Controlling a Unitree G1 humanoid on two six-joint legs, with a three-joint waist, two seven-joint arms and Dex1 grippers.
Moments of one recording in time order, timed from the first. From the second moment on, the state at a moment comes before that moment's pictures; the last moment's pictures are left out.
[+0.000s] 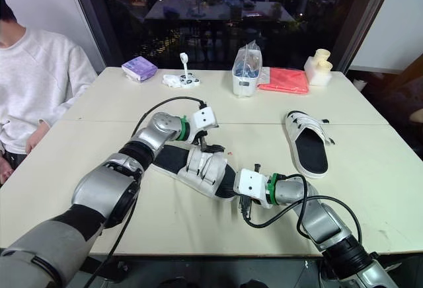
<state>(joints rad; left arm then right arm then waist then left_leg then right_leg) -1.26 0.20 -0.17 1.25 0.13 -0.11 -1.02 -0.30 -0.64 0.30 -0.10 -0.04 0.06 0.90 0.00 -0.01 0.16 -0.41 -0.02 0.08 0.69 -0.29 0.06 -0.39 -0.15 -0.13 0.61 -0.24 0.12</state>
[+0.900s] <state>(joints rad) -1.09 0.57 -0.29 1.14 0.38 -1.12 -0.99 -0.21 -0.67 -0.22 -0.57 0.62 0.82 0.80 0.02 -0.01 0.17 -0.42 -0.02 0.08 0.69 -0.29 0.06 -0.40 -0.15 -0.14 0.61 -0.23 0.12</state>
